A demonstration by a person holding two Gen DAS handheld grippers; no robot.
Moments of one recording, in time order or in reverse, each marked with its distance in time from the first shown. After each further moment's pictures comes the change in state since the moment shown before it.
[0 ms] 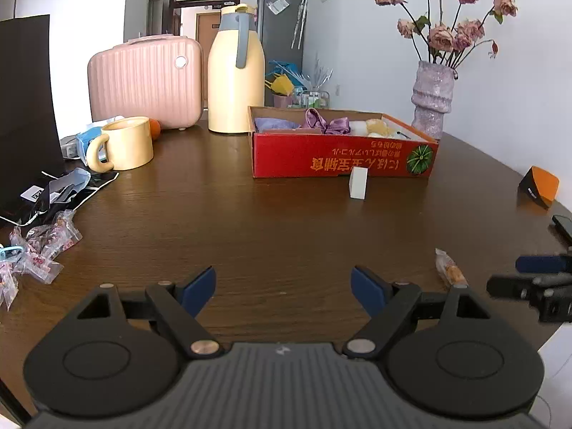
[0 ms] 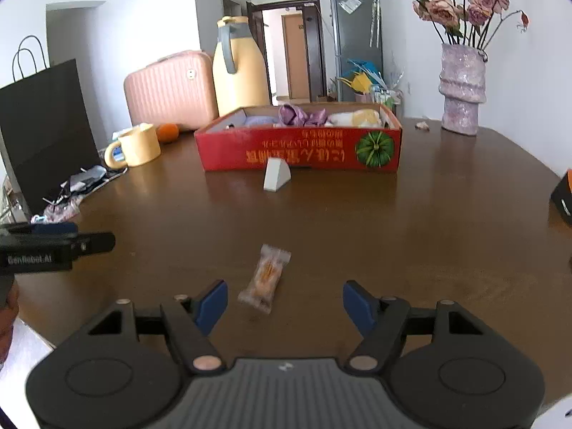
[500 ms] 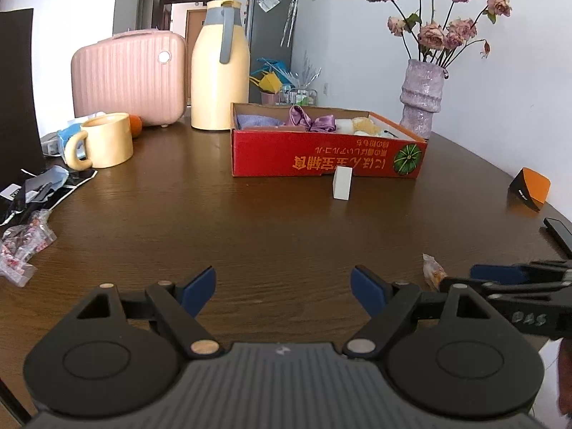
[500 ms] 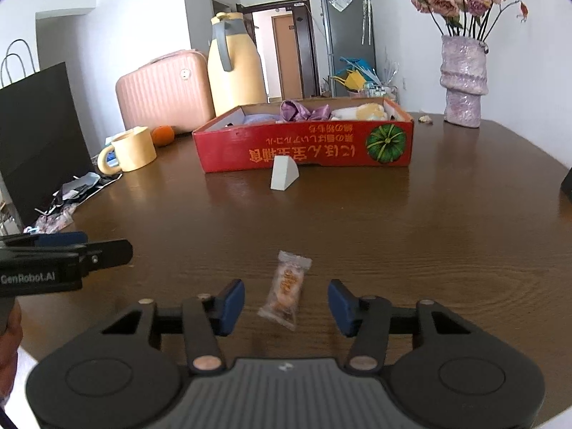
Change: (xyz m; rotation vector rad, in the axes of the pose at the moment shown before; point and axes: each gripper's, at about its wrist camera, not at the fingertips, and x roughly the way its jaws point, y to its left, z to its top) left arm 0.021 -0.011 0.004 0.001 0.015 -0.047; right arm 0.033 0.016 0.003 0.043 -0.005 -0.001
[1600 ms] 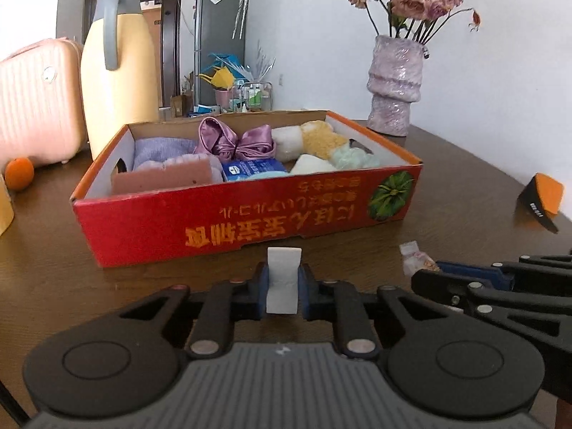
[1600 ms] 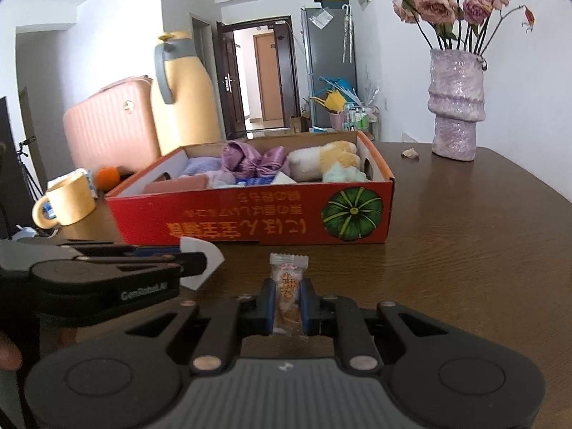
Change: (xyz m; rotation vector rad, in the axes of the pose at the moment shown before) left arm 0.160 -0.070 0.083 0.087 0.029 -0.111; right arm 0.085 -0.058 0.082 0.009 -0.082 -0.059
